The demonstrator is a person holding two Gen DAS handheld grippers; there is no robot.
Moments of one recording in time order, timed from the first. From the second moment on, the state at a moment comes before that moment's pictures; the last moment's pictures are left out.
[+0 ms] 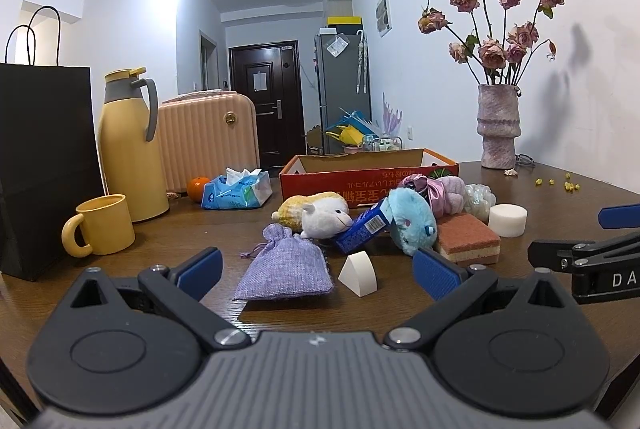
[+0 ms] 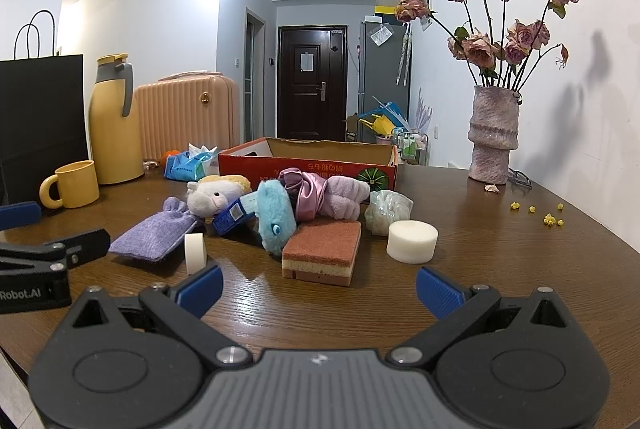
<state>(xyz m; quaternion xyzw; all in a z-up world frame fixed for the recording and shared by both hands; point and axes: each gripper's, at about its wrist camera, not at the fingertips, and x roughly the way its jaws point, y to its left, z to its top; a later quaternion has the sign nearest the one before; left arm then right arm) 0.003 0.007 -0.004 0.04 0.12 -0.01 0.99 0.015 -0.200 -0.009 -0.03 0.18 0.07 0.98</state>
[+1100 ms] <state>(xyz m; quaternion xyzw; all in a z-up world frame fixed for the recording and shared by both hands) 0.004 0.008 -0.002 0.04 0.12 -0.01 0.99 0.018 -0.199 -0.015 -0.03 0.18 0.07 0.98</state>
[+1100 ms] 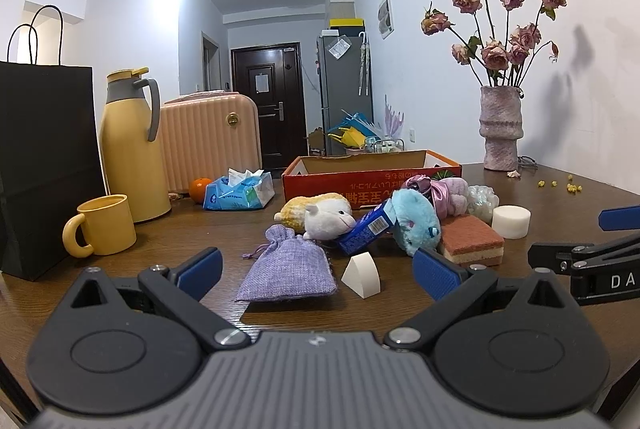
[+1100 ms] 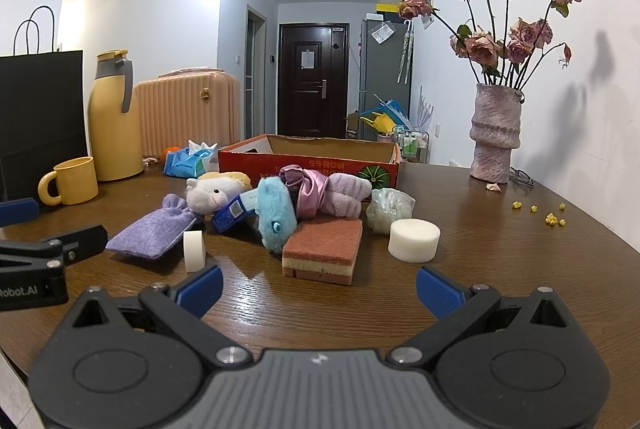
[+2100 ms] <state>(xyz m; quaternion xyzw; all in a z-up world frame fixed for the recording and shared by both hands) 0.040 0.007 -0.001 0.05 0.13 0.00 0.99 0.053 -0.203 -0.007 -0.03 0.19 0.06 0.98</state>
